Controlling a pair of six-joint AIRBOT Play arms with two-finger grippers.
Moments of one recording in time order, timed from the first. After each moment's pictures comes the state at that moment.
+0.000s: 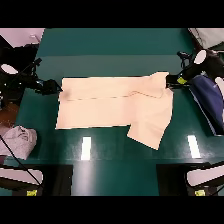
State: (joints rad) left arm 0.23 -1.61 1.33 0.94 -1.17 -1.14; right arm -0.05 -1.65 1.56 -1.43 1.30 1.59
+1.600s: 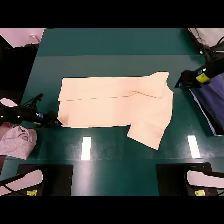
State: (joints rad) left arm 0.34 -1.28 0.73 0.92 -1.23 -1.18; right arm -0.14 -1.39 1.49 -1.23 1.58 1.43
